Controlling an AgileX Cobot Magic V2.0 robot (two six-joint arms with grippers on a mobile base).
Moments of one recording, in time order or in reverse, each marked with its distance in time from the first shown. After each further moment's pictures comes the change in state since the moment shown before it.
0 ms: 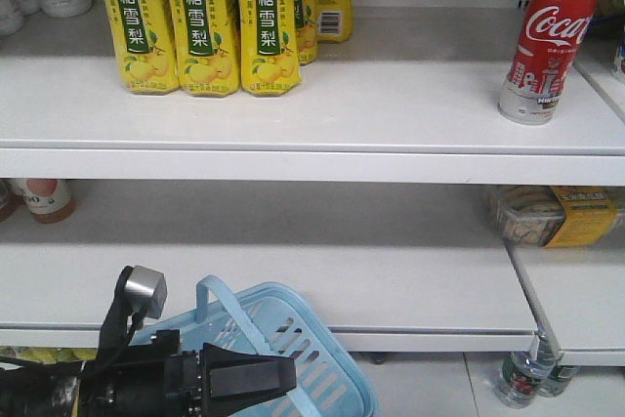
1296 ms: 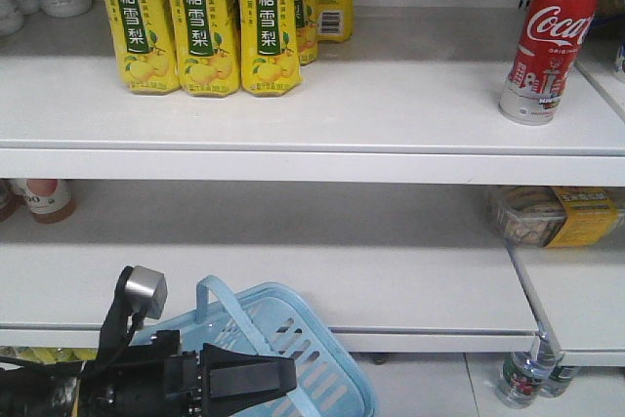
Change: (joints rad) left arm 0.000 0.000 0.000 0.003 -0.001 -0.001; right arm 0.000 0.000 -0.006 0.058 -0.018 0.044
